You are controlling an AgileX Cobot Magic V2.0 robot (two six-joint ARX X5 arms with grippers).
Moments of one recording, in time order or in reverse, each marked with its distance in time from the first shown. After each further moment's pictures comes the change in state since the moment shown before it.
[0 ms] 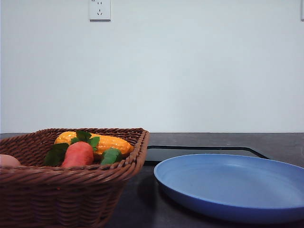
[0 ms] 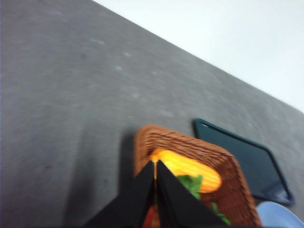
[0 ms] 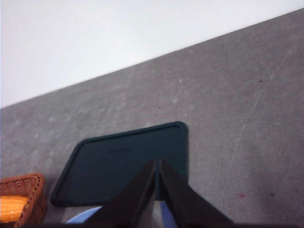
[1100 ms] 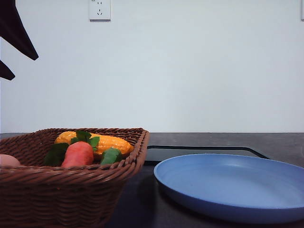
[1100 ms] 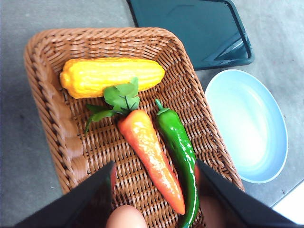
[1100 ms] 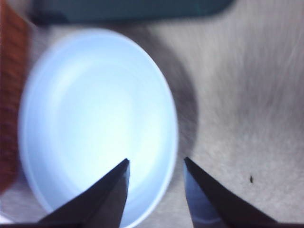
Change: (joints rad) left_arx -0.222 0.487 0.409 -0.418 0.161 0.279; right_arx 0.002 0.705 0.169 -0.331 -0.334 -0.197
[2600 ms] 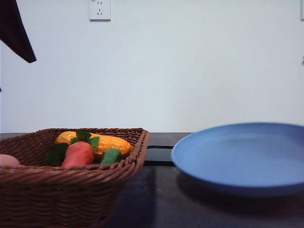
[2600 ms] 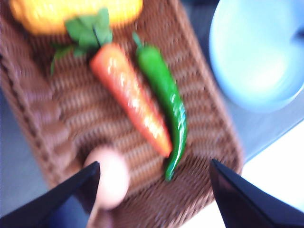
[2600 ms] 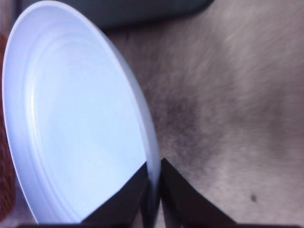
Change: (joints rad) left_arx -0.192 0.011 0.050 -0.219 -0.097 0.000; right_arx -0.042 -0.014 -0.085 0.153 -0.020 0.100
